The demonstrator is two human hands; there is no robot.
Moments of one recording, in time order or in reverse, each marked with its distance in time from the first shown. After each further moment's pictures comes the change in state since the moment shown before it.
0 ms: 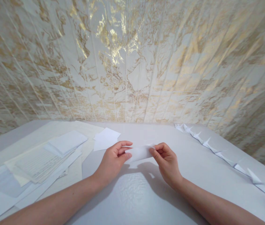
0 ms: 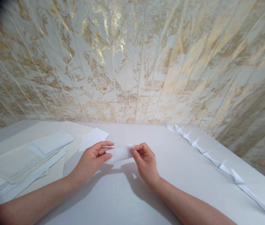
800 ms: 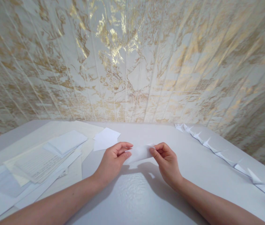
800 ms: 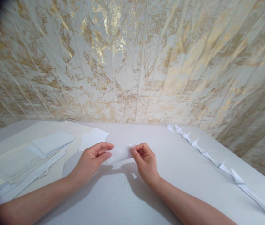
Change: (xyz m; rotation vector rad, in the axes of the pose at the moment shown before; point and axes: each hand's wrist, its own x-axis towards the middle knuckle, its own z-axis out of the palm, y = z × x) left_hand -0.001 0.000 0.000 0.047 0.031 0.017; right_hand 0.000 -0.003 0.001 -0.005 0.008 0.020
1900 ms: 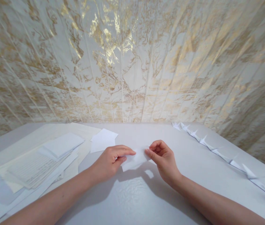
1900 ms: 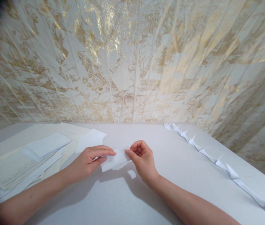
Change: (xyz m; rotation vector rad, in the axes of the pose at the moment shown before) left_hand 0.011 0.014 -0.019 0.538 -0.332 0.449; right_hand 0.004 -0.005 0.000 0.110 0.003 0.105
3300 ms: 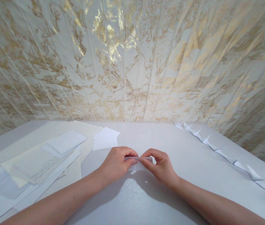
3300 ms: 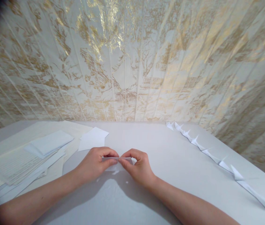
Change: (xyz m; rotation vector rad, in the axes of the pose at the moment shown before) left_hand 0.002 0.010 0.019 0.066 0.031 -0.270; right_hand -0.011 -0.002 0.006 -0.536 -0.258 -0.182
